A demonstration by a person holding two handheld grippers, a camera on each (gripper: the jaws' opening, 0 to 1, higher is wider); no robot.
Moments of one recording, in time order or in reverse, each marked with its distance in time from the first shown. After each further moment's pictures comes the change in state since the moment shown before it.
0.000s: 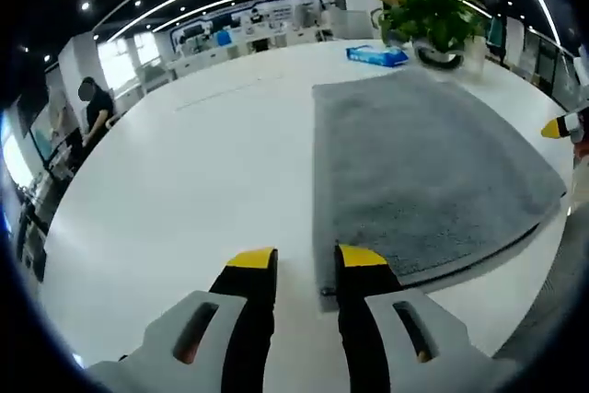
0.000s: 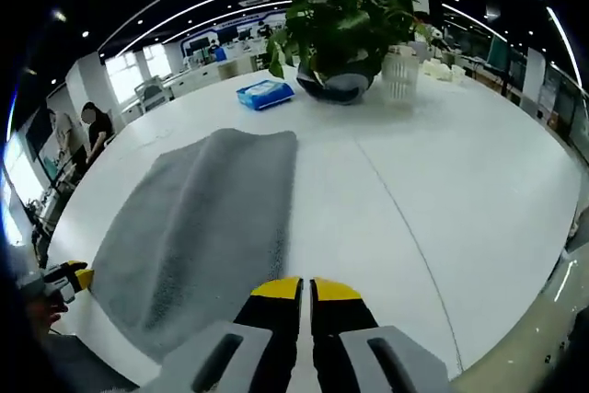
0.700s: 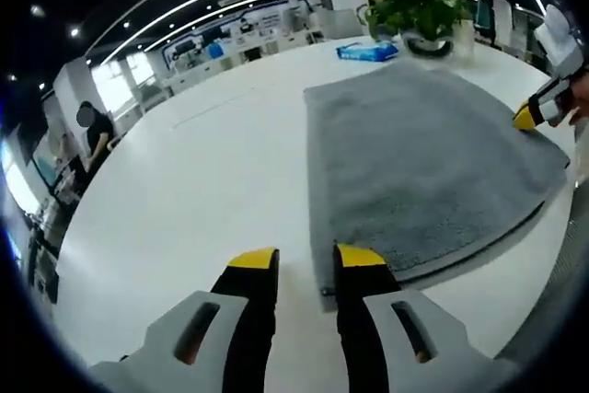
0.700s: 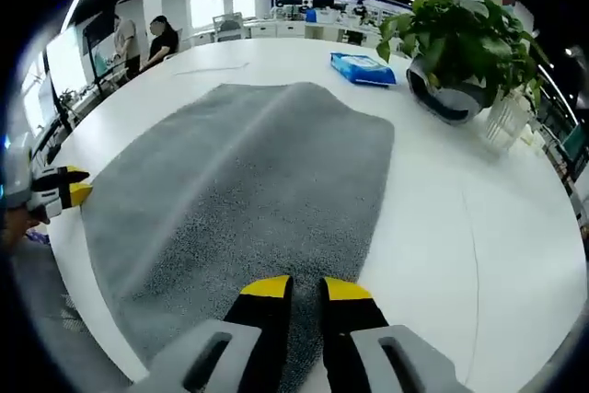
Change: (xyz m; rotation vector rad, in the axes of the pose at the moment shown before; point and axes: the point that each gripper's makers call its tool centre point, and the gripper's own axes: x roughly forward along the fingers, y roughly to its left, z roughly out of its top) left arm -0.003 0.005 0.001 0.082 -0.020 0.025; right arm 0.053 0.047 -0.012 -0.396 0.143 0.110
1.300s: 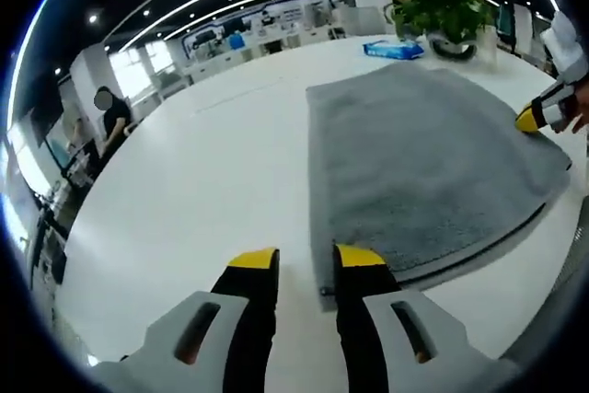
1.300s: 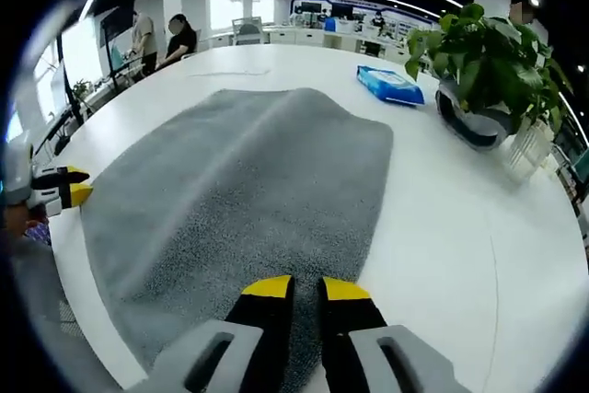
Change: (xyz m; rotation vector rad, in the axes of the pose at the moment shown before) left arm -0.007 0.033 -0.015 -0.041 0.030 0.086; right arm 0.020 0.030 0.027 -0.058 -0.042 0.053
